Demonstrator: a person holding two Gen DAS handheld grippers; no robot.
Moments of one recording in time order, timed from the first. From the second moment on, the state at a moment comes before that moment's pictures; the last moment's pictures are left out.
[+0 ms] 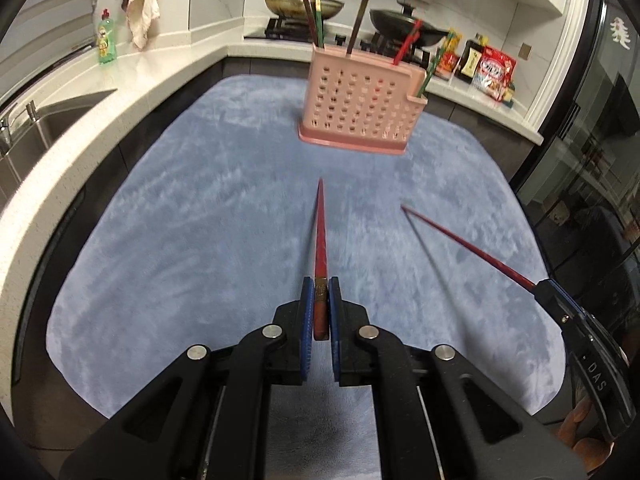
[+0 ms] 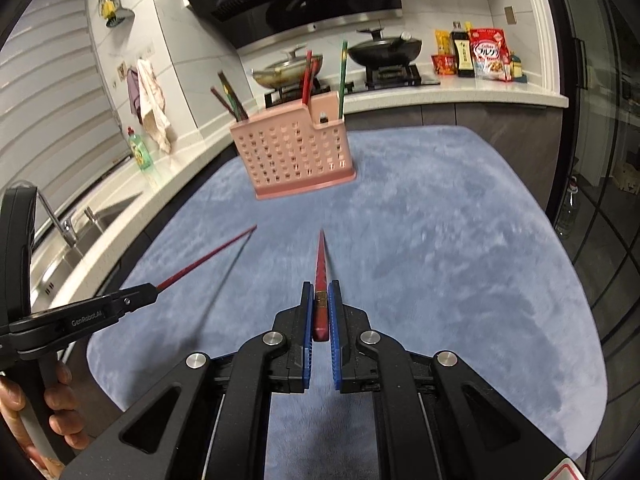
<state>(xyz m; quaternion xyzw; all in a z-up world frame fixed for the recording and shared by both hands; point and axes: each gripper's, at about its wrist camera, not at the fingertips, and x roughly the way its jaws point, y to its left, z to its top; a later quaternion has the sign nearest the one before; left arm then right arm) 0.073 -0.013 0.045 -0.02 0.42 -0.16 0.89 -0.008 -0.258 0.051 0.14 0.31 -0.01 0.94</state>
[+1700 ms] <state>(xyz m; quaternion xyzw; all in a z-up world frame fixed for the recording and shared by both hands) 0.171 0.002 0.229 -0.05 0.26 -0.18 0.95 0.086 -0.288 0.206 0.14 0.16 0.04 0.98</state>
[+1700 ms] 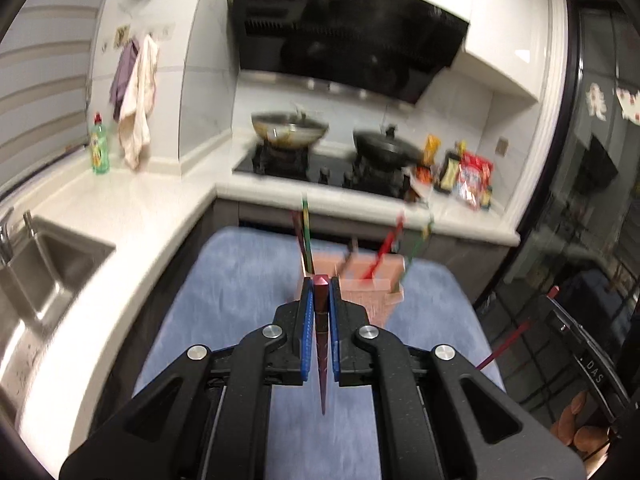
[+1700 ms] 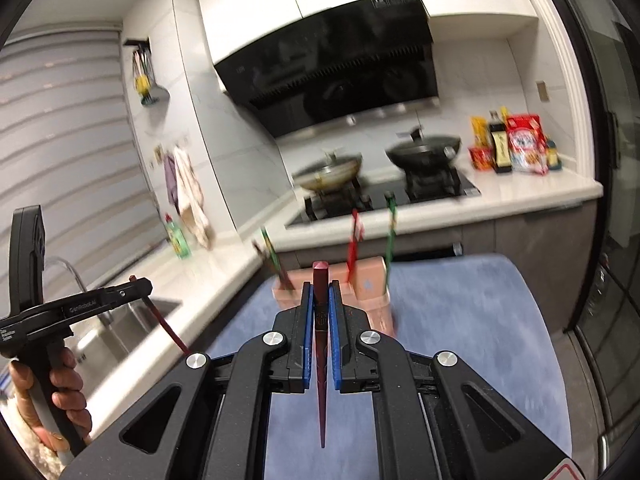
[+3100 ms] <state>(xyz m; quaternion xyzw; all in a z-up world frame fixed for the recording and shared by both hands) 0.343 -0.069 0.210 -0.05 0.25 -0.15 0.96 0.301 -0.289 0.175 0.15 0.21 0.02 0.97</state>
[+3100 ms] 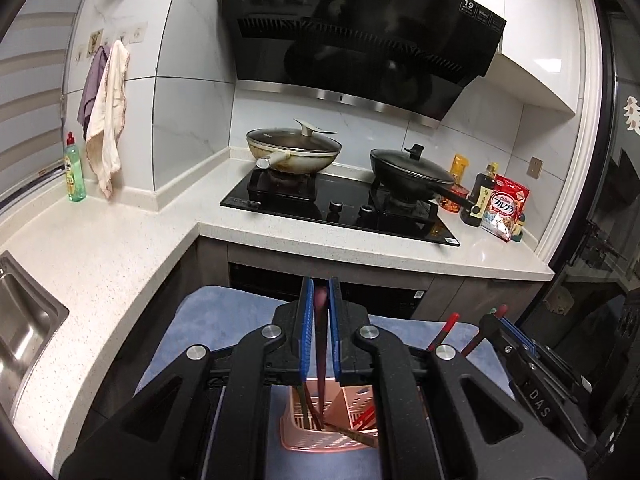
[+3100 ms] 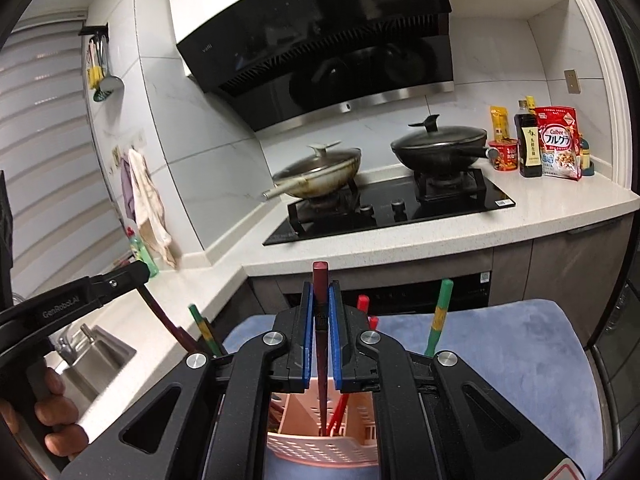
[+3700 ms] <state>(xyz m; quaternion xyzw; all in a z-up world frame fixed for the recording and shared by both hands) 0.278 -0.067 0.199 0.03 0.24 -0.08 0.97 0.231 -0.264 0.199 0.09 0.20 0.01 0.98</state>
